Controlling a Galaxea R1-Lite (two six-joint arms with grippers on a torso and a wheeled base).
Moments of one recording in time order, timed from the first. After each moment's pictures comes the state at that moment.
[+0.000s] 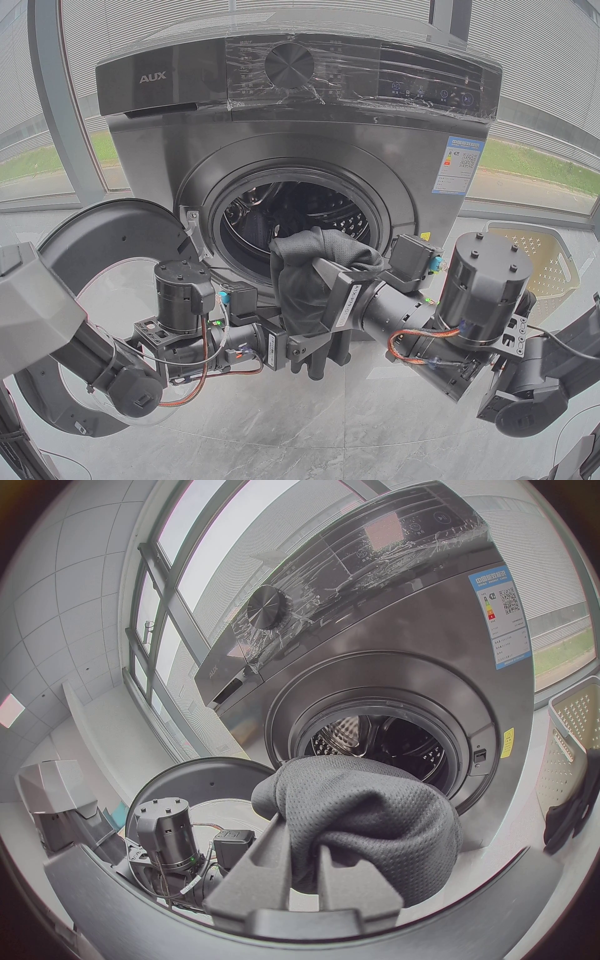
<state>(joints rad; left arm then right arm) -0.59 1.93 -0.68 -0.96 -0.29 -0.13 0.94 1.81 -0.80 -1.03 -0.34 0.39</state>
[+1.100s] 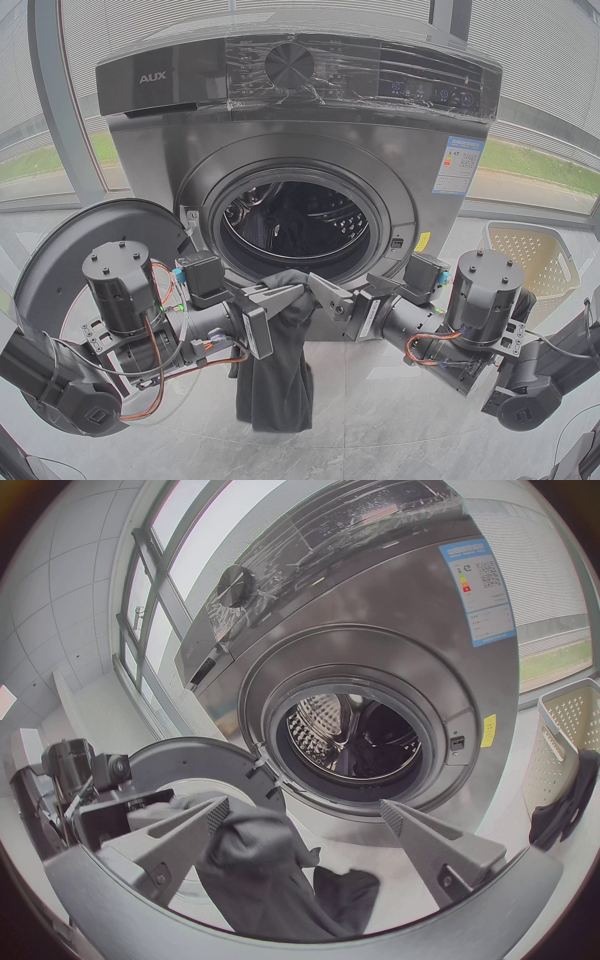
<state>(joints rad) -0.64 1.73 -0.58 -1.12 -0.26 -0.20 0.84 1.83 -0.69 -1.08 -0.27 0.38</state>
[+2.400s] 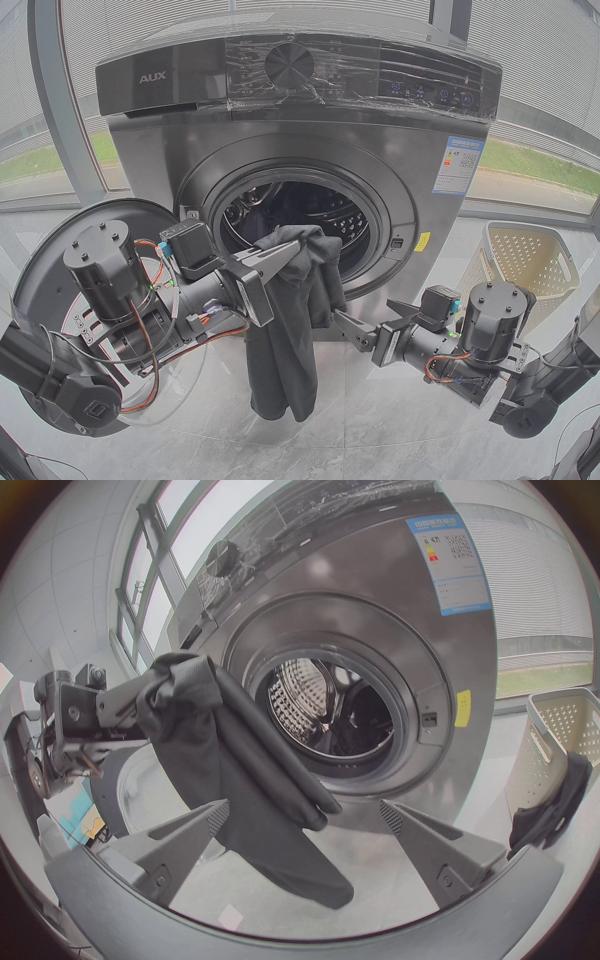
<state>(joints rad) -0.65 1.72 -0.62 -1.23 -0.19 -0.21 0.76 1.86 -0.51 -1.22 -0.20 0.31</state>
